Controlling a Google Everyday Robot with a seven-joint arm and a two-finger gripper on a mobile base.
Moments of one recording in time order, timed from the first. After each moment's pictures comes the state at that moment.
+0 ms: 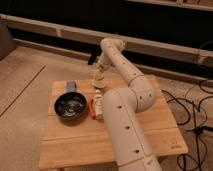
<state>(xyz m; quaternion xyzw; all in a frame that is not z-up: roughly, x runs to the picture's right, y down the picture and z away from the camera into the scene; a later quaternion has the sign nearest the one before) -0.035 -0.089 0.981 -0.33 -0.09 0.27 0.90</state>
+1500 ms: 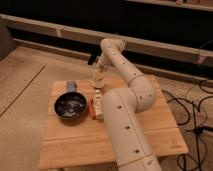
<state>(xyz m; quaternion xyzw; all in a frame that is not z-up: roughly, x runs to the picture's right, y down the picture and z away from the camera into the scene) -0.035 -0.088 0.982 -0.33 -0.09 0.27 0.90</state>
